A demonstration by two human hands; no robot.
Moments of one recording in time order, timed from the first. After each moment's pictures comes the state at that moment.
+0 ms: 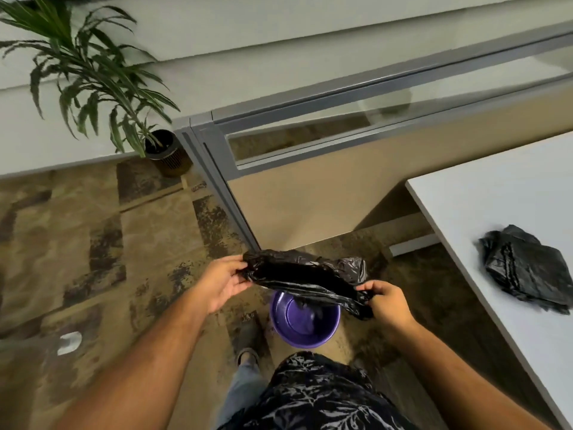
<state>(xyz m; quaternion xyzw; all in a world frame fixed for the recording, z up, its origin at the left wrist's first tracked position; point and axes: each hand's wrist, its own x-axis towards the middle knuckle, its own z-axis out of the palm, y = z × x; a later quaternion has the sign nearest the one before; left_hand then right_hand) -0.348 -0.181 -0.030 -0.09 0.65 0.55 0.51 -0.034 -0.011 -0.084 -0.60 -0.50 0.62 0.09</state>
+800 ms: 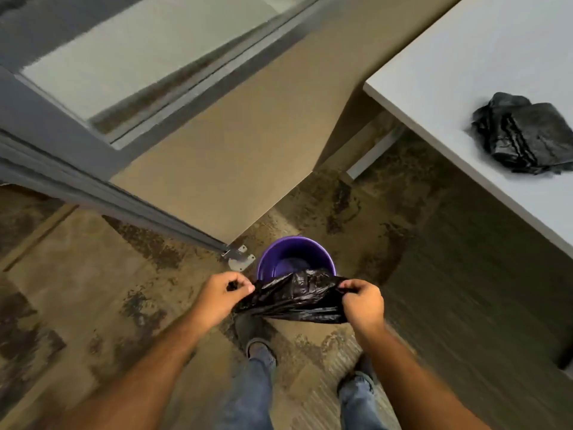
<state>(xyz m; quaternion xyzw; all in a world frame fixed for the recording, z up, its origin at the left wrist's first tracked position) -0.406 -0.153 -0.212 0.42 0.74 0.18 0.50 -0.107 -0.120 -0.227 -0.81 -0.31 0.47 0.15</state>
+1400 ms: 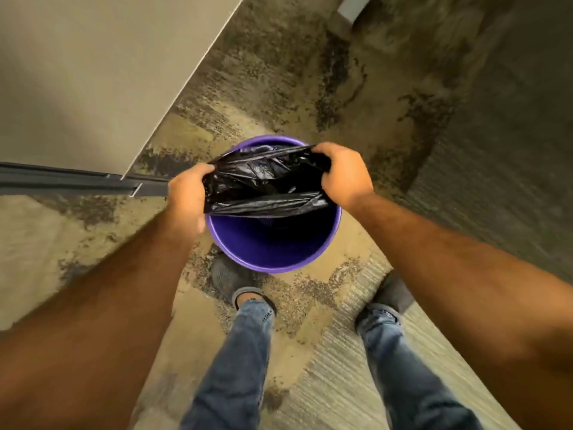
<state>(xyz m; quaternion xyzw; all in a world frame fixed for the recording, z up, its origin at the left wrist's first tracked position) -0.358 -0.049 -0.539 0.03 0.79 0.34 0.51 -0.082 -0.023 -0.541 -0.70 -0.59 0.40 0.05</state>
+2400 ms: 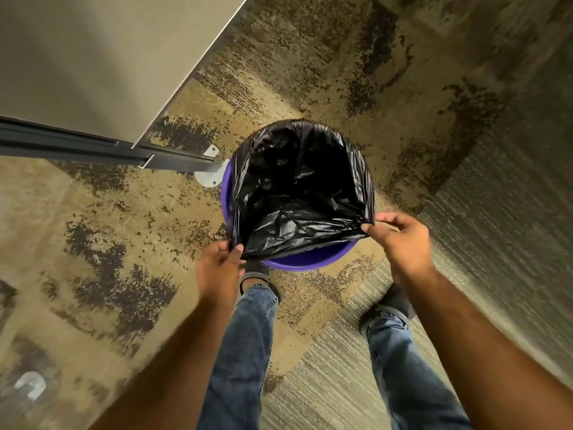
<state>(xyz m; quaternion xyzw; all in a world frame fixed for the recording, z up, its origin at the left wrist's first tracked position) -0.337 -0.222 -0.555 0.08 0.85 0.25 0.46 -0.032 -0.142 -0.587 -0.75 -0.21 0.57 0.25</state>
